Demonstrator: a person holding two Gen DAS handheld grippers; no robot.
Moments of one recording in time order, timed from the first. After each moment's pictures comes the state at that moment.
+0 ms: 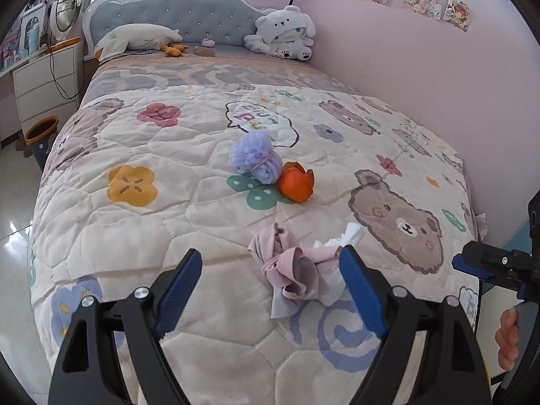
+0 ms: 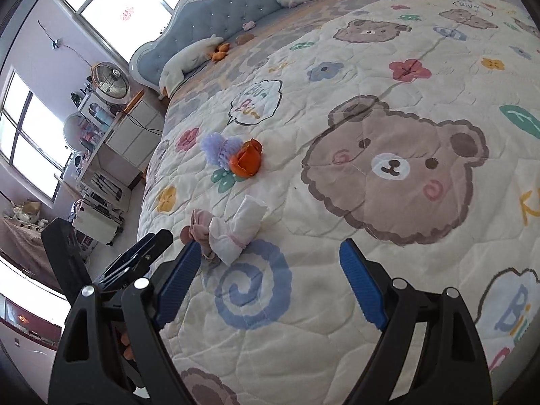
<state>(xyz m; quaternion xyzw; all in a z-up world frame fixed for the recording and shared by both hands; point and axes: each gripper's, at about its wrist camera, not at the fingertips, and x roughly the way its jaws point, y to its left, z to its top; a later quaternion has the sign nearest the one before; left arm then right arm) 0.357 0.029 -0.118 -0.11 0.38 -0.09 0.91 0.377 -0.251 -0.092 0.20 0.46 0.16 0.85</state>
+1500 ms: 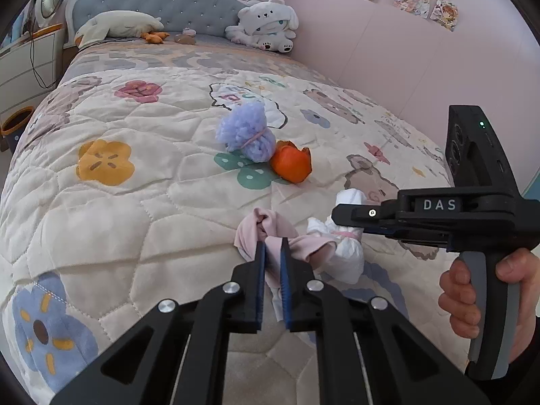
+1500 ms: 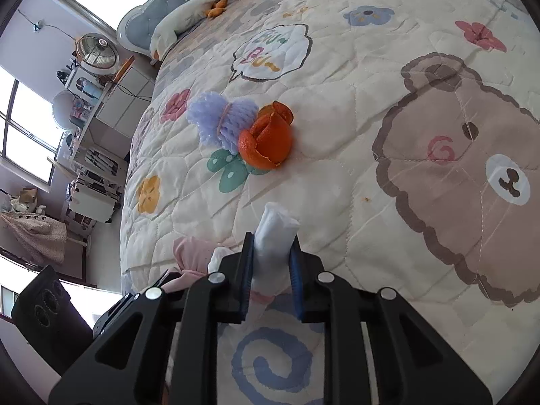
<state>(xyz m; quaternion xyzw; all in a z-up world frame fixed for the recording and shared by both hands) 0.365 0.038 -0.152 -0.12 0.39 -0.15 0.90 0.469 -0.164 -0.150 0.19 0.53 0.17 0.81</state>
